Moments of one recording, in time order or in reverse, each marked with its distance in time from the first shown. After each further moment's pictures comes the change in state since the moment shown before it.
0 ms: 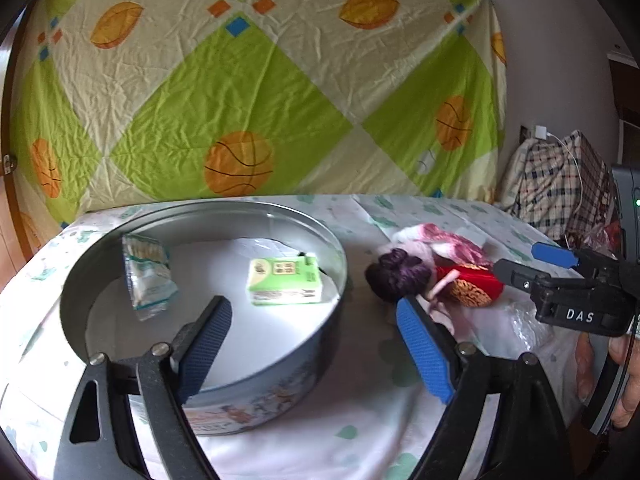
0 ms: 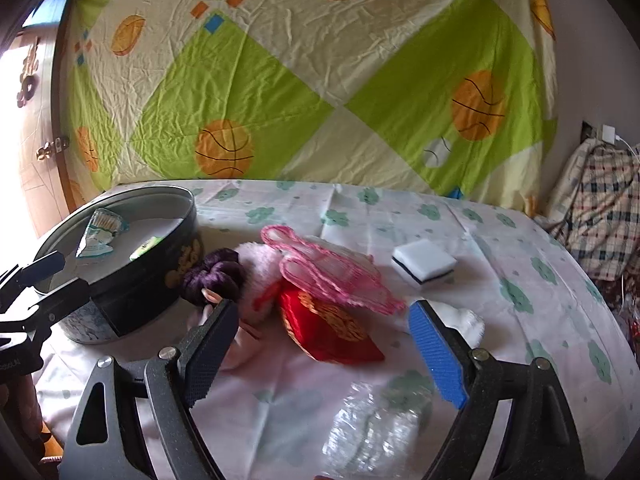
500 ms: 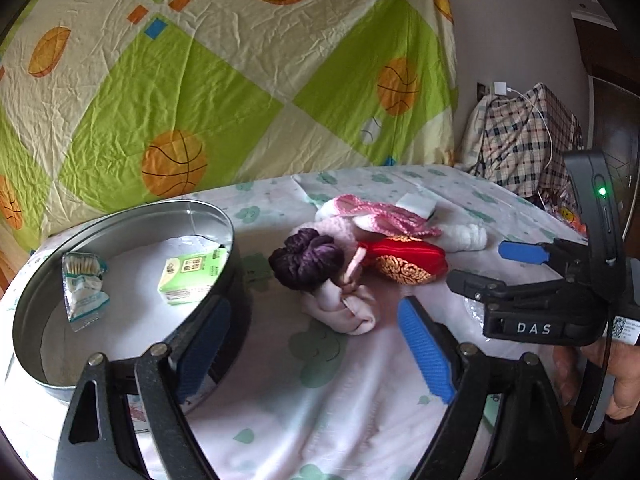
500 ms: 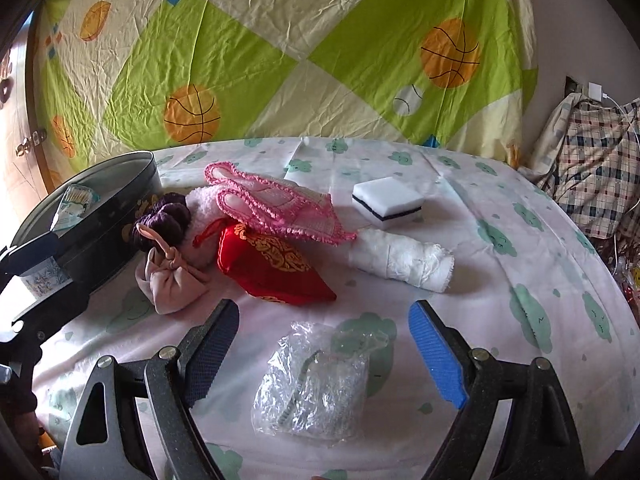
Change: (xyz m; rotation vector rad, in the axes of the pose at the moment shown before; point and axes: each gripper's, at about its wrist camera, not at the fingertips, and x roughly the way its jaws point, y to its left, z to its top) left arm 0.014 -0.072 -0.003 0.138 0.070 -0.087; right arm 0.013 -0.030 -0.031 0.041 0.124 -0.033
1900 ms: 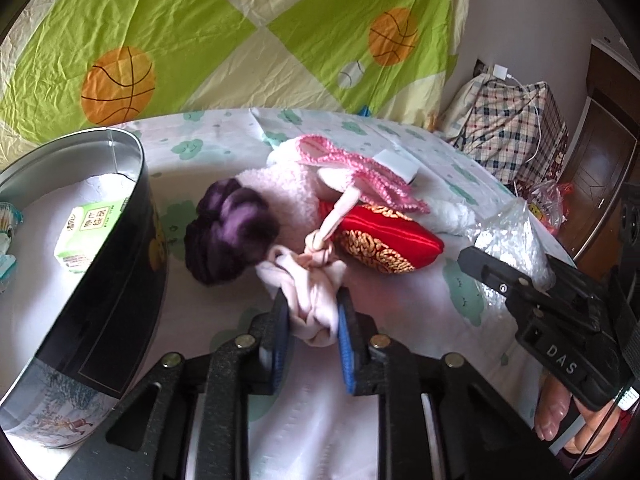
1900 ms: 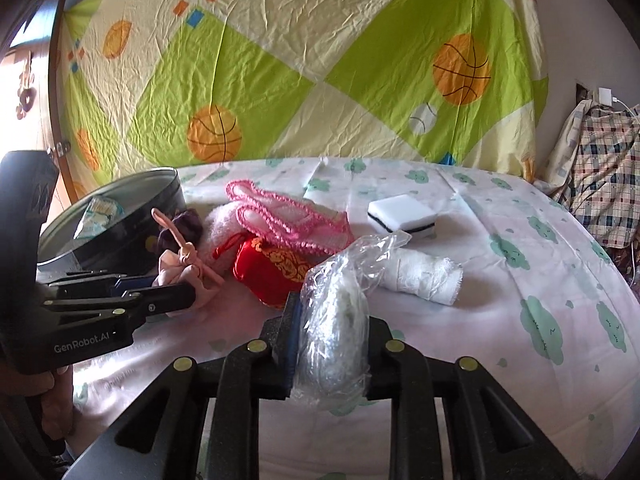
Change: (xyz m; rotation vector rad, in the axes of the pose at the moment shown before) left arm 0.071 -0.001 0.007 -0.124 0.232 -0.202; right arm -0.011 -0.007 -0.003 0.003 -0.099 0.092
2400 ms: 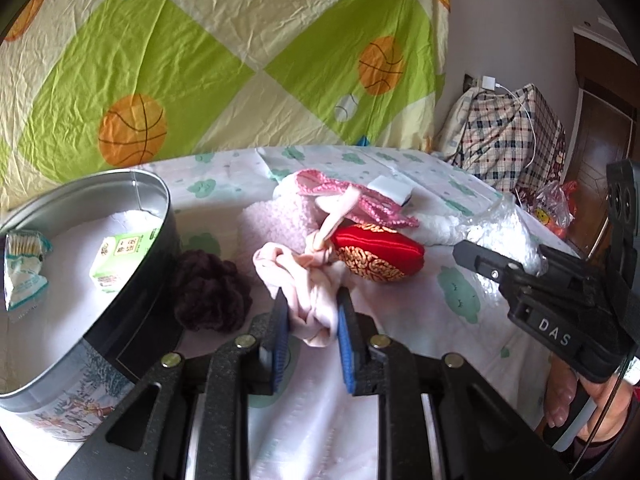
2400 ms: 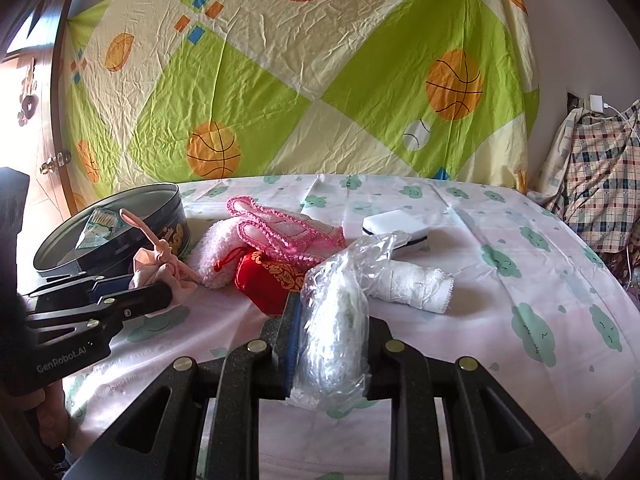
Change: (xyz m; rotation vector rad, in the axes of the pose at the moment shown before) left arm -0.026 -0.010 -0.011 0.075 -0.141 0.060; right arm -0.009 0.000 -0.002 -0.001 -0.061 -0.016
